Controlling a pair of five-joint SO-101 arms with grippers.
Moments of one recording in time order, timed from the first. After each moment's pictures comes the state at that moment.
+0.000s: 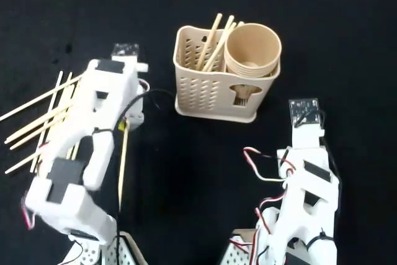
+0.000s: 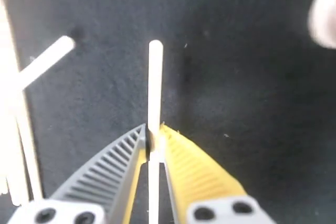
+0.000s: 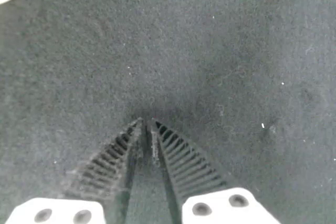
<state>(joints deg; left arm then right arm) 3.8 5.8 12.4 78.2 9.0 28.0 -40.0 81.0 28.3 30.6</state>
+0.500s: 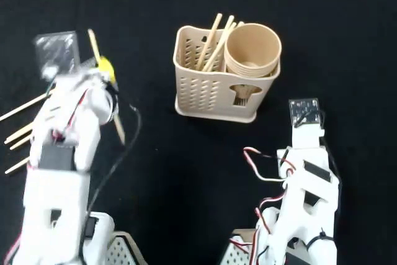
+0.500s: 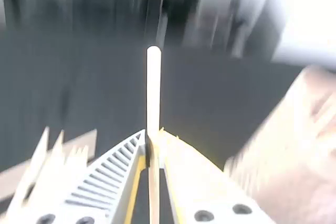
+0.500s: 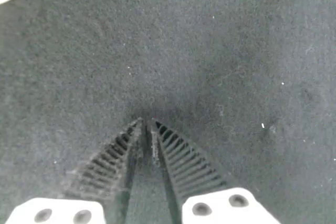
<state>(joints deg) -2.3 -56.5 48.5 35.8 8.3 28.0 -40.0 81.0 28.3 30.6</state>
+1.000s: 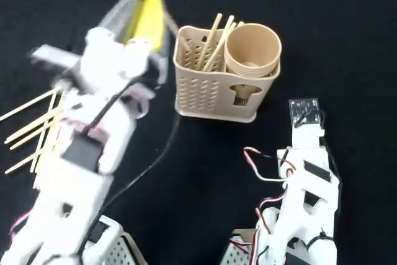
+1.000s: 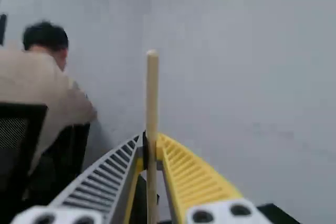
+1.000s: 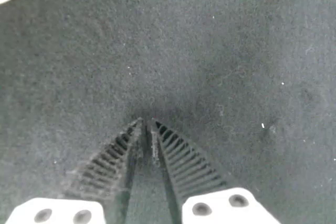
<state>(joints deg) 17.6 -49.8 38.3 -1.0 9.8 28.0 -40.0 81.0 28.3 30.6</state>
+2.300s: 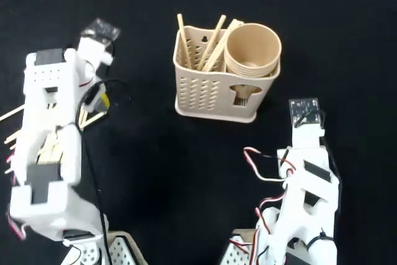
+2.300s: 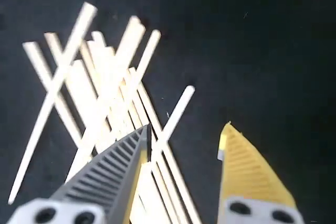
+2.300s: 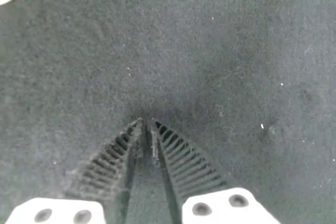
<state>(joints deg) -14.2 4.8 5.3 74.7 -39.8 28.0 -40.0 81.0 28.1 30.6</state>
